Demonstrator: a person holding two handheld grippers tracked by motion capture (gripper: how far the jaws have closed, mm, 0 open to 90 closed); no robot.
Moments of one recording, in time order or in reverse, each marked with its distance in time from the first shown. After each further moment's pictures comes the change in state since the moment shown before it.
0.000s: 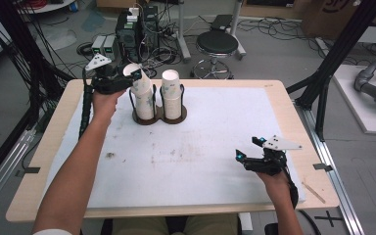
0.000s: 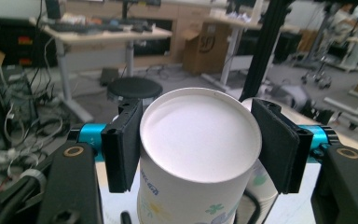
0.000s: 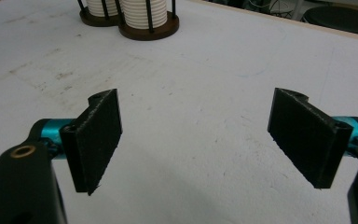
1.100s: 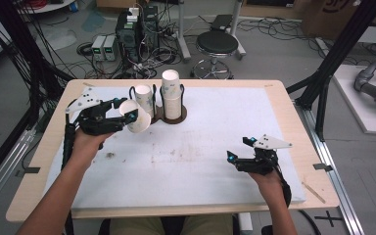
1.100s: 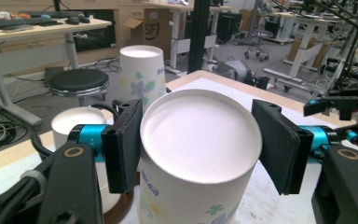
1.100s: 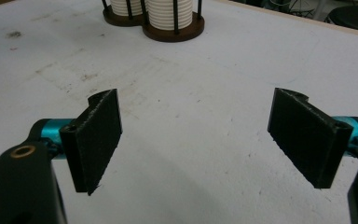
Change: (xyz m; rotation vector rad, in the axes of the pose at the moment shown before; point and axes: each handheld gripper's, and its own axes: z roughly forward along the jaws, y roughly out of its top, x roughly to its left) left arm -0.061 -0.041 -0.088 0.070 -0.219 0.079; right arm 0.018 0.009 0.013 0.017 0.062 -0.022
